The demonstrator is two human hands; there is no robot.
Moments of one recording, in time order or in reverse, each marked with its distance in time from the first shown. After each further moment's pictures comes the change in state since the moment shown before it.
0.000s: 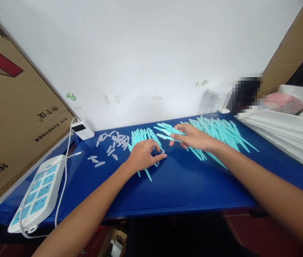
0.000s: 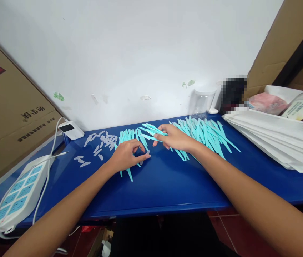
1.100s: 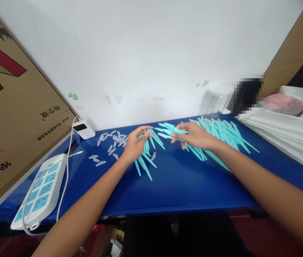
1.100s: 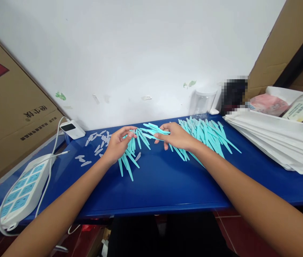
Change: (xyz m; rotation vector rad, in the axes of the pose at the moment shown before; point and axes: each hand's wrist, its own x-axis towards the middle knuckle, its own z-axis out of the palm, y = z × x) left_hand 0.009 -0.019 -0.011 -0.709 0.287 -0.198; right_hand 0.003 0.004 -0.006 -0.034 0.048 -0.015
